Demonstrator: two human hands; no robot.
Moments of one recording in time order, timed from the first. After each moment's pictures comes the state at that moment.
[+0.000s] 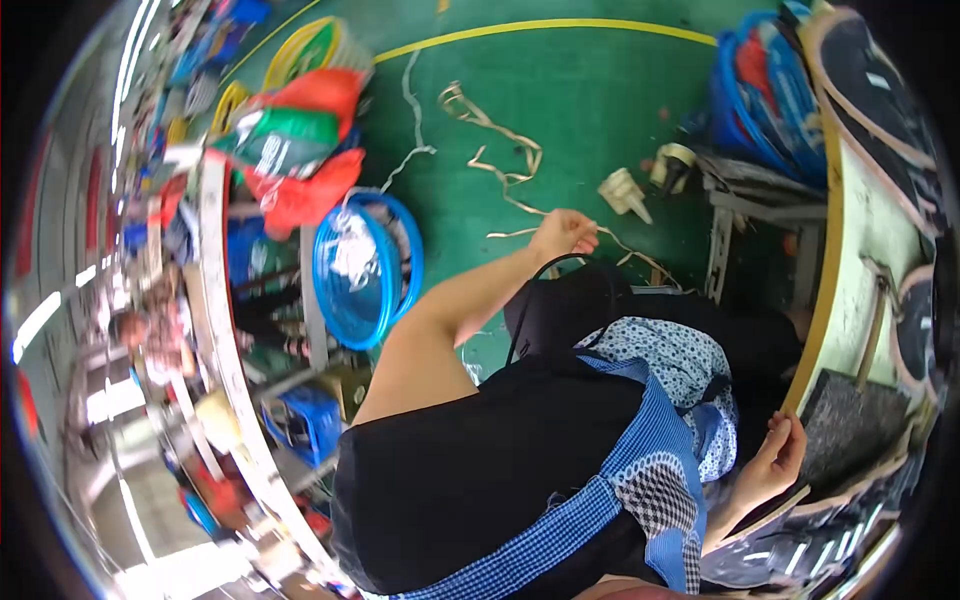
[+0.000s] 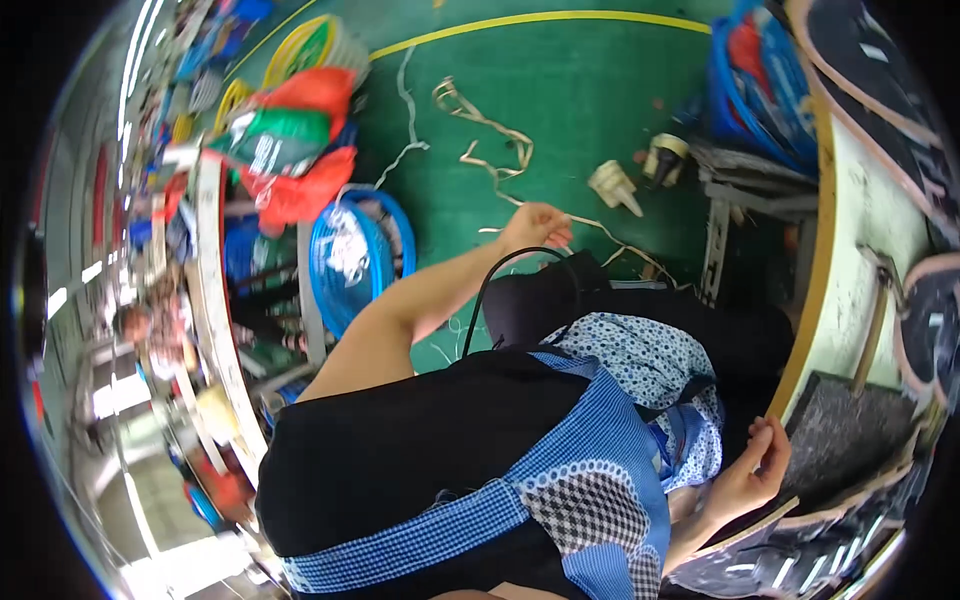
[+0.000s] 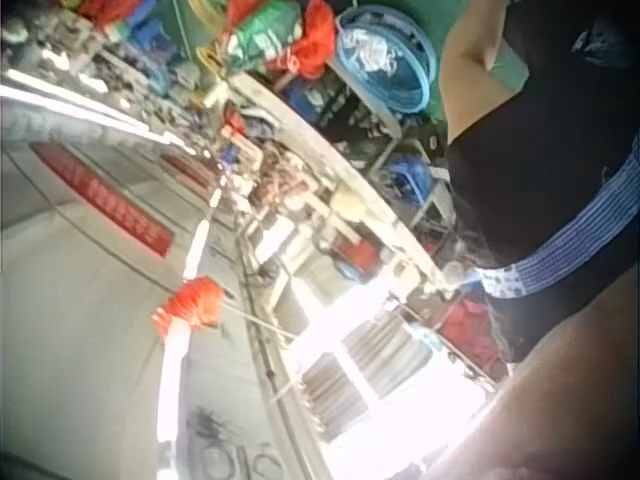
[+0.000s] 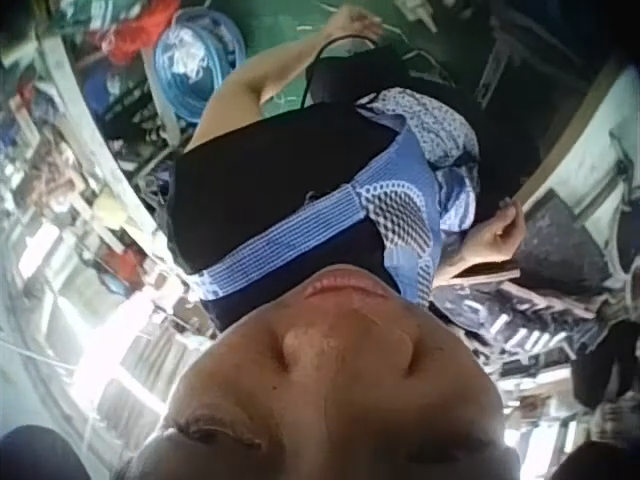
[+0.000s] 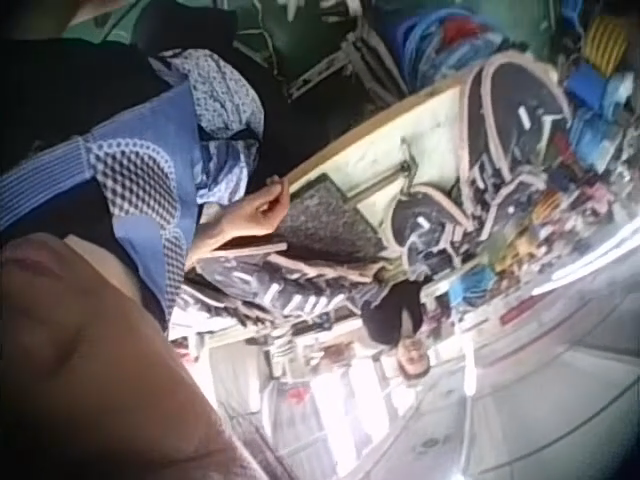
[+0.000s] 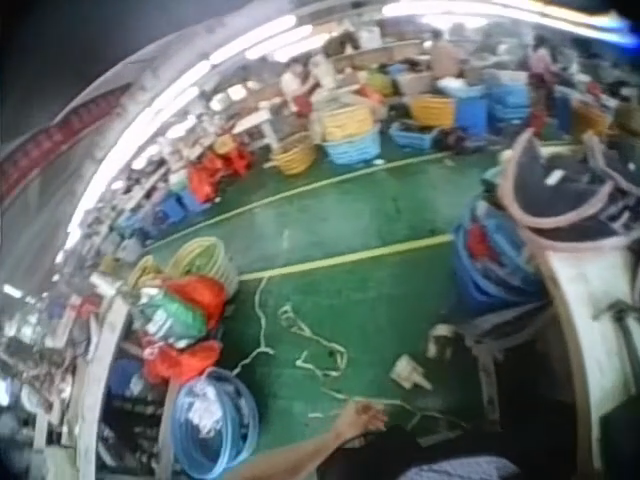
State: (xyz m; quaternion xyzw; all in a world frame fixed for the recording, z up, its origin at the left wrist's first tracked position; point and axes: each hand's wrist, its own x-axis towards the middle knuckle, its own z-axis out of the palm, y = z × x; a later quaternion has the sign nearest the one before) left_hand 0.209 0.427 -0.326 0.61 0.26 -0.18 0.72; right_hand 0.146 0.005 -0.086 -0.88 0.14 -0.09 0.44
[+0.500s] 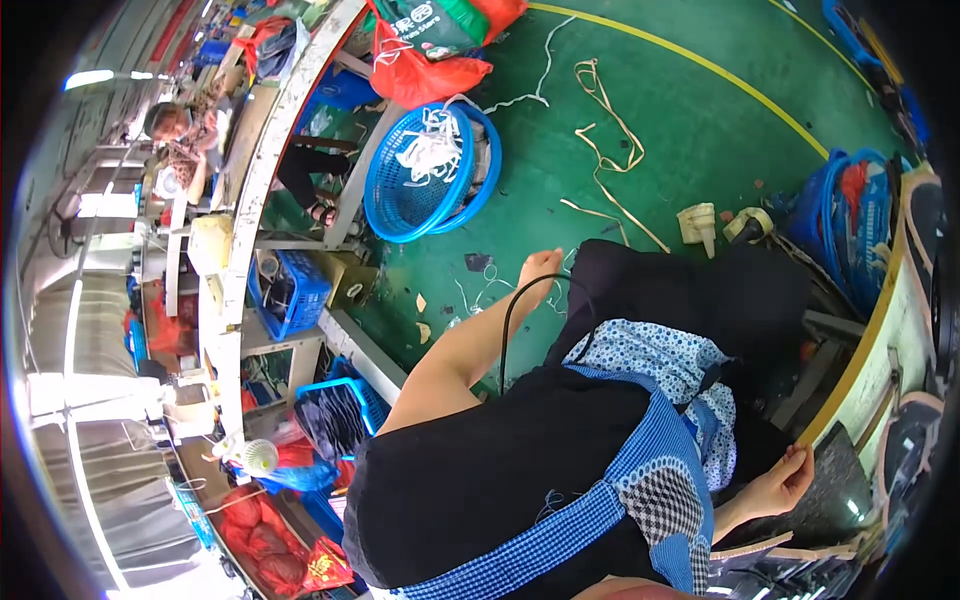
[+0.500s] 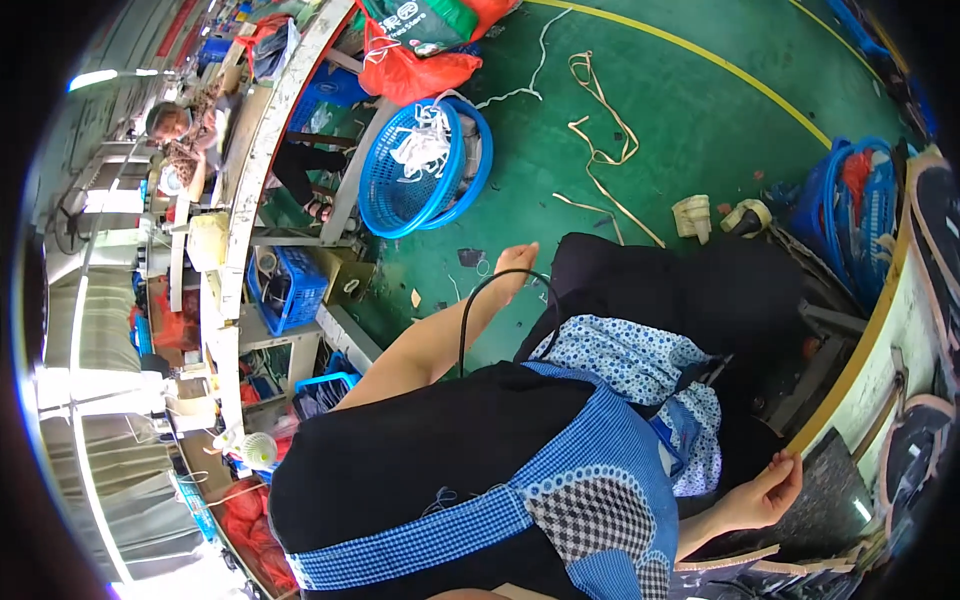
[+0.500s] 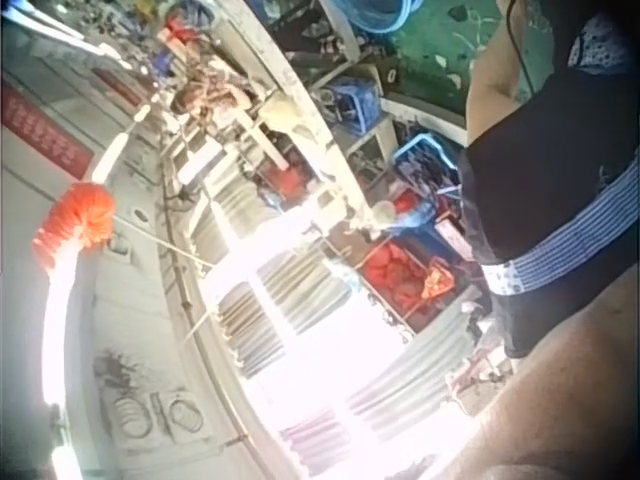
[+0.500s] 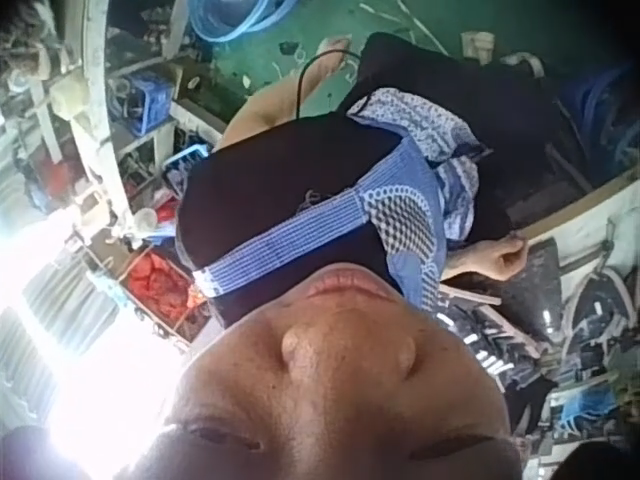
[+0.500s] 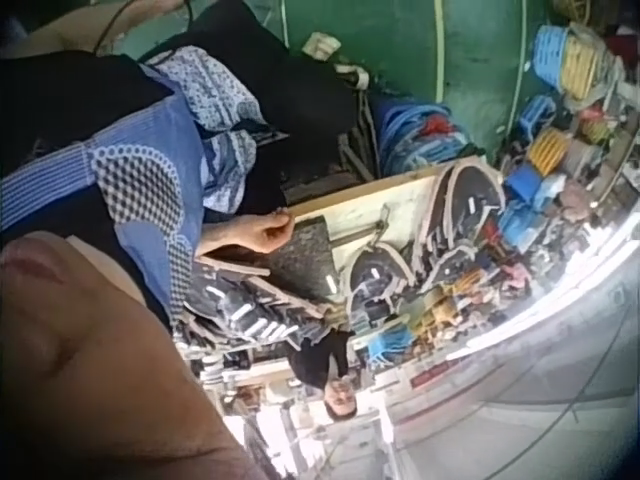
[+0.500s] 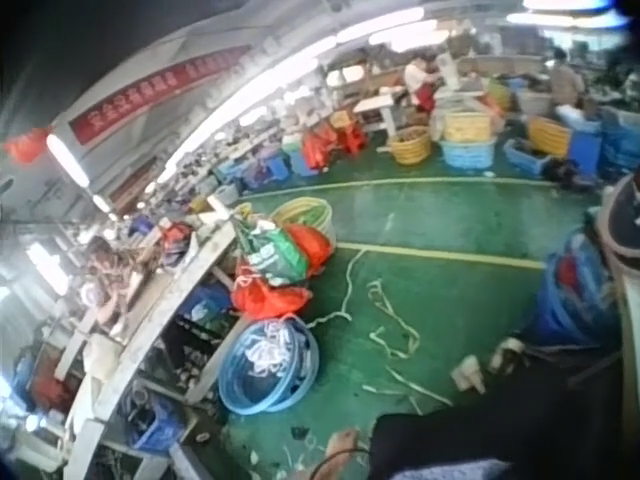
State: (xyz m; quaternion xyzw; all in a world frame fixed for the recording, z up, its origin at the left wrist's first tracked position) left_hand -0.042 0.412 -0.309 0.63 0.59 0.05 0.51; right_hand 0.148 -0.013 -0.111 -0.88 0.04 -0.18 0.44
